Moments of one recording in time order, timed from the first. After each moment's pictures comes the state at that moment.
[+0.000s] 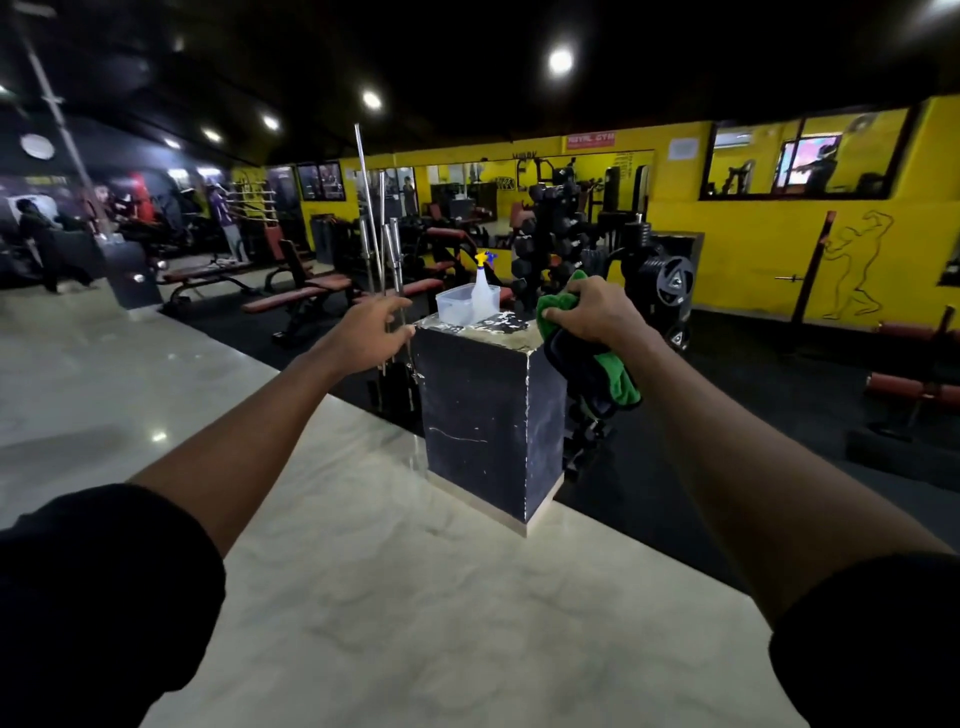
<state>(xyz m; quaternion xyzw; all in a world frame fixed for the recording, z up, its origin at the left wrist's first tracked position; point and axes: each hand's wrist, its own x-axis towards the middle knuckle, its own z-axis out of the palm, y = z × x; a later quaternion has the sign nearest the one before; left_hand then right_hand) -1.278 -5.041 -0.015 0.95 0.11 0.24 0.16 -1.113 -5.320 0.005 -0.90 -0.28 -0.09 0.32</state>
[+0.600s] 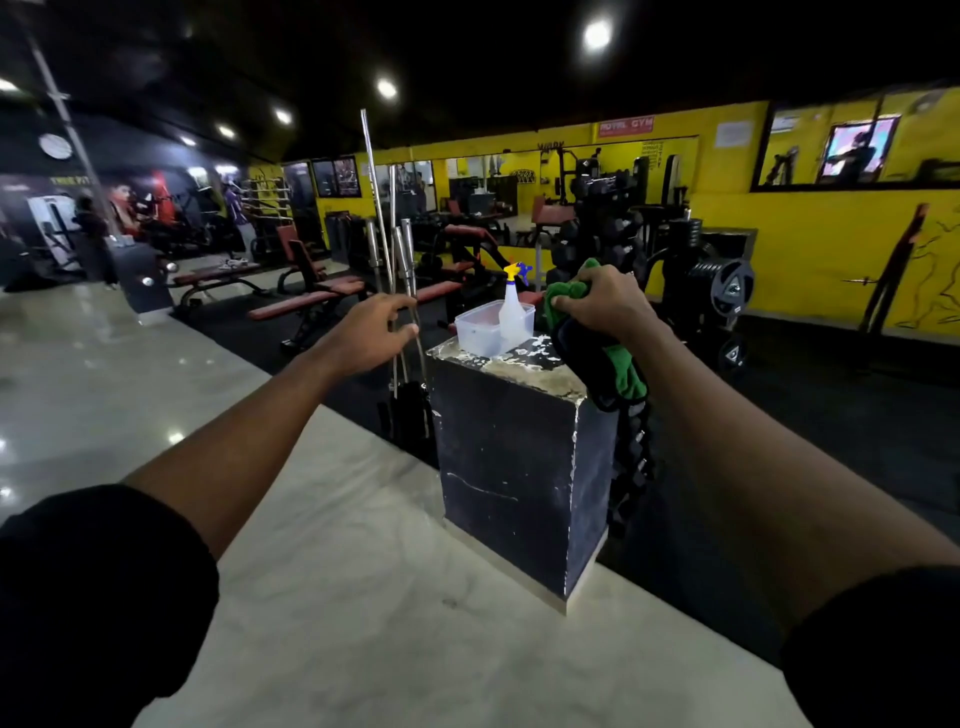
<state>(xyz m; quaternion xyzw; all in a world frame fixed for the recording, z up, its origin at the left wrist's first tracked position) -0.992 -4.796 -0.018 0.96 0.10 0.21 0.14 -0.814 -5.078 0.001 -0.88 -0.29 -0.10 0.35</state>
